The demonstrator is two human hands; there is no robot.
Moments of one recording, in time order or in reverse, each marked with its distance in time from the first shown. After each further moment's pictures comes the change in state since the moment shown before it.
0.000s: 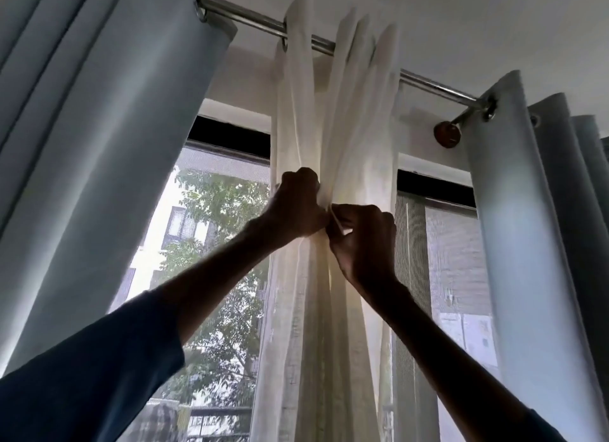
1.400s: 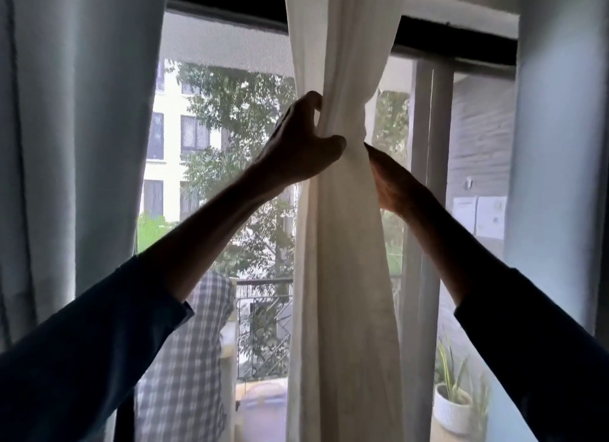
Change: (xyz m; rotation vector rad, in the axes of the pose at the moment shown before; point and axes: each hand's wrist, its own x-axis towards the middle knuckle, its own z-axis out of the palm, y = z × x) left_hand -0.120 0.032 -0.010 -0.418 -0.187 -0.285; right_hand -0.081 0.045 0.004 1.236 -0.721 0.773
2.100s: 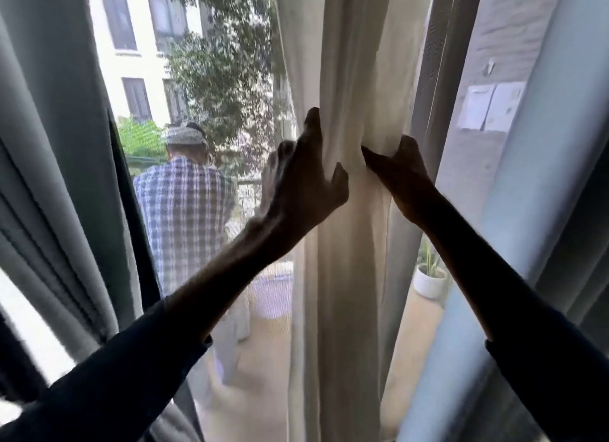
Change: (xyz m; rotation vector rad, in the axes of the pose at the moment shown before) left_hand -0.165 -0.067 0.088 0.311 0.053 -0.040; right_hand -0.138 0.115 0.019 -0.339 0.390 0.070
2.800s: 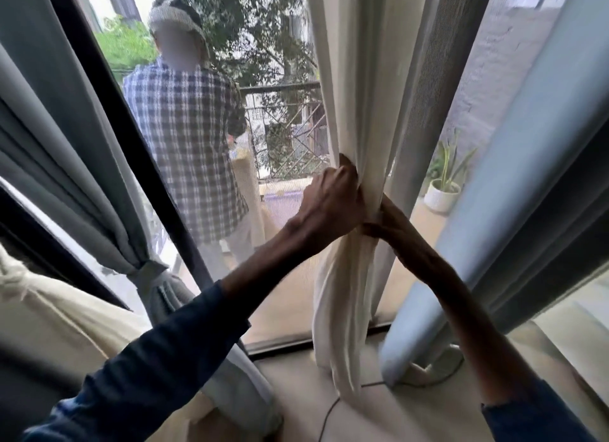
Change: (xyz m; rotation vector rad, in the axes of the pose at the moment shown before) left_hand -0.154 0.003 0.069 0.078 -0.617 -0.159; right_hand -0.200 0.163 -0.010 0.061 -0.347 0.321
